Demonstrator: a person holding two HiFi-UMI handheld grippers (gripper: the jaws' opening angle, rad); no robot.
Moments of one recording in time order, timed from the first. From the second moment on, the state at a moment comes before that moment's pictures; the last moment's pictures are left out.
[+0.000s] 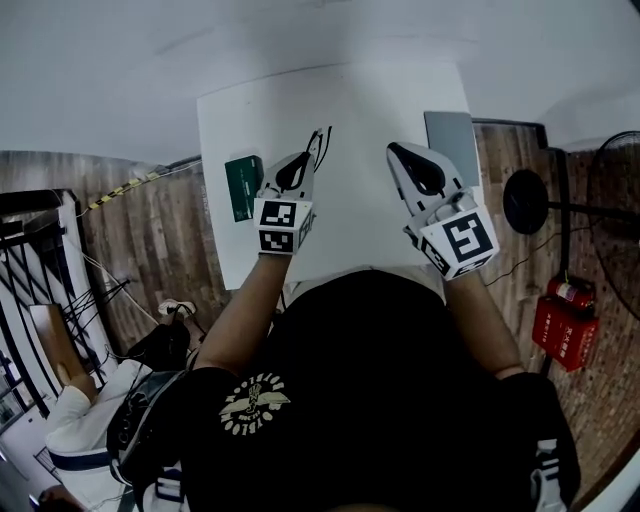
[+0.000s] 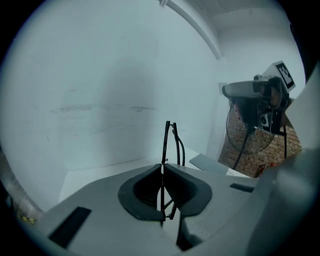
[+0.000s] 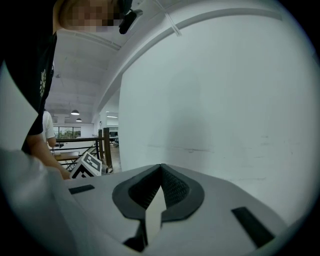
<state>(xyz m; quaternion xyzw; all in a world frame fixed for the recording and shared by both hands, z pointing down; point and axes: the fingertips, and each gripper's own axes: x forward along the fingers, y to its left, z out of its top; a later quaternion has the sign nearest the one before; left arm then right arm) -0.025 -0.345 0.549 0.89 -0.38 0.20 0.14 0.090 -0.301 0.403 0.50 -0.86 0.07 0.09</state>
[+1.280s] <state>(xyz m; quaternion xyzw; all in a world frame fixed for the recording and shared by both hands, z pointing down) -0.136 -0.226 0.392 0.93 -0.37 0.02 0.06 -0.103 -0.205 0.347 0.35 -0.93 0.09 0.00</state>
